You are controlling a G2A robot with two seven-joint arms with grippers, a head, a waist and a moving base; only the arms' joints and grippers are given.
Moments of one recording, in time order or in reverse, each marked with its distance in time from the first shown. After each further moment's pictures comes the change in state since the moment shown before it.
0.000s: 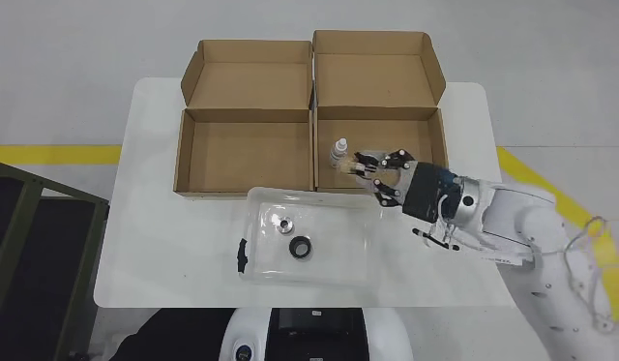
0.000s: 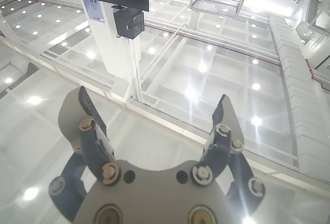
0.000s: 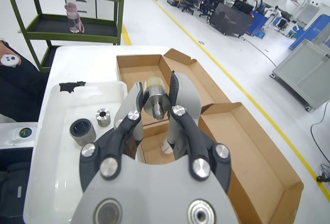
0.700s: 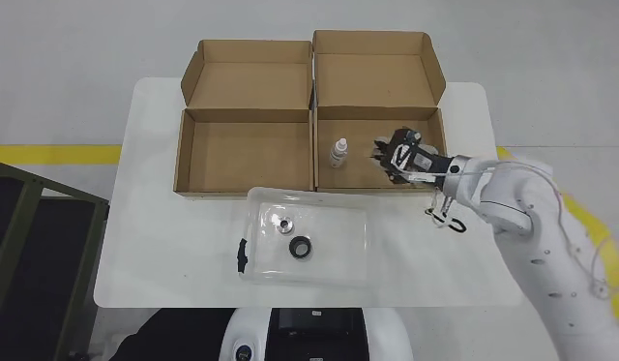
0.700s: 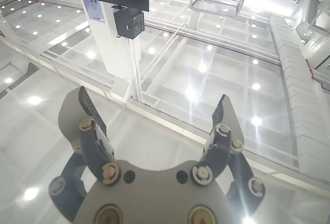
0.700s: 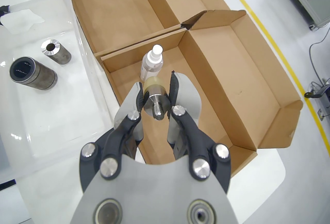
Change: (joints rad) left arm 0.000 0.000 0.000 0.000 0.000 0.000 0.000; right arm 0.171 -0.004 -0.078 0.171 0.112 0.089 0.518
